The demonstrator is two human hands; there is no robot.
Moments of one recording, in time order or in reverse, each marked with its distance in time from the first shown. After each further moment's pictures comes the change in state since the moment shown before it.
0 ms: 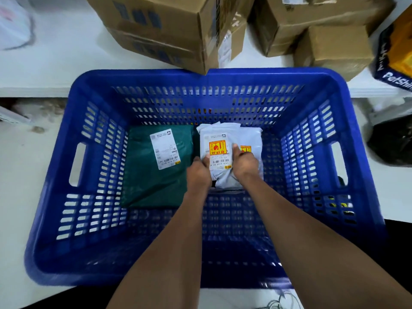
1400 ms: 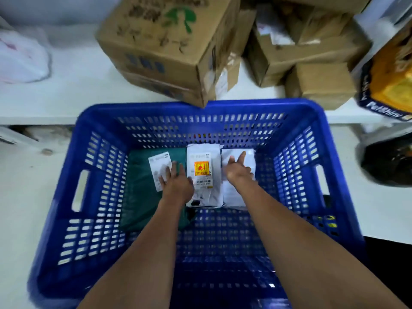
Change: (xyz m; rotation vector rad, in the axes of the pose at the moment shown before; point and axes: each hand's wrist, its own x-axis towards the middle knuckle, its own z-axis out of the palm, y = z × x) left_hand 0.023 -0.001 -0.064 0.642 -0.107 0.090; right_hand 0.003 -0.048 -0.014 -0.177 -0.154 0.106
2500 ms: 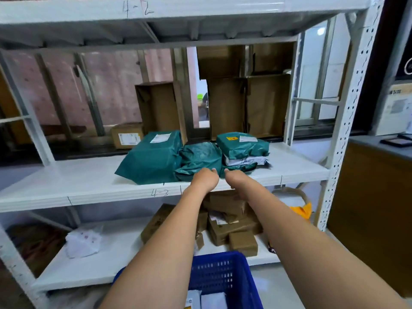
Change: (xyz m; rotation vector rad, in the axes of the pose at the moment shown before) left_hand -0.378 0.274 -0.450 -0.426 0.433 0.424; right_hand -0.465 -0.068 -0.427 0.457 0.298 -0.649
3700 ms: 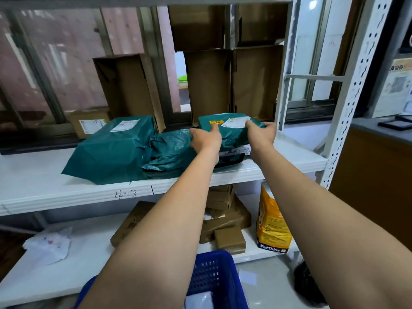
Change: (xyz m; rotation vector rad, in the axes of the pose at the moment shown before) left_hand 0.099 0.096 0.051 -0.876 0.272 -0.104; right_hand 0.140 0.014 -0.094 0.771 0.542 -0.213
